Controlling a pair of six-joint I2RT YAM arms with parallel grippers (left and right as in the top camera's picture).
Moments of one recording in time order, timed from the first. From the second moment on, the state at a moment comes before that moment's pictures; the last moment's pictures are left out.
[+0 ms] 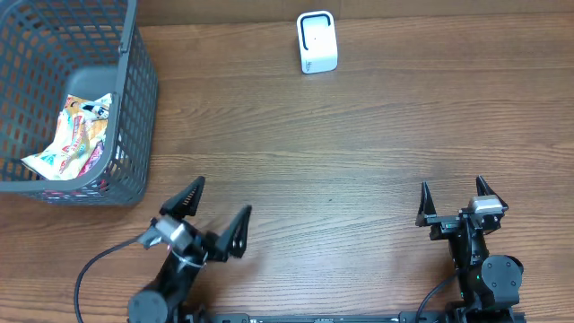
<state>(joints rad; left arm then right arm) 0.07 0.01 0.01 0.37 0.60 -0.49 0.07 0.01 0.02 -0.04 -0.01 -0.01</state>
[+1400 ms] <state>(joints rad) 0.29 1.61 2.42 -1.34 -0.10 -0.24 0.07 0.01 0.02 -0.04 -0.01 -0.01</state>
